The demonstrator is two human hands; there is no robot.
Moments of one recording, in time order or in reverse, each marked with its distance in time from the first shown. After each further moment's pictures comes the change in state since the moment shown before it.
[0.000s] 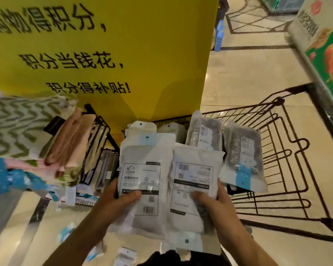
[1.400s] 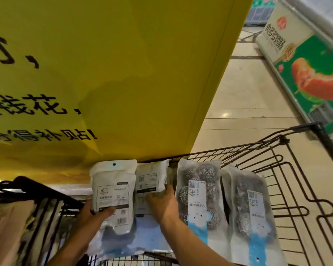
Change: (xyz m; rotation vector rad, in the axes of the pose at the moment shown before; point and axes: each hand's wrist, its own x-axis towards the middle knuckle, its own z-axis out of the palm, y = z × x) left_hand 0.280 0.004 -0.046 0.053 0.242 -0.164; right_hand 0.254 -0.054 0.138 -0.345 0.169 0.119
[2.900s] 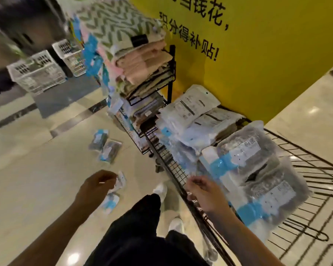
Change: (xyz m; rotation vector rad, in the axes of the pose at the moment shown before) left_hand -0.395 -0.212 0.064 -0.119 0.605 -0.237; right_hand -0.138 0.134 -0.176 -0.537 -0.697 -0.307
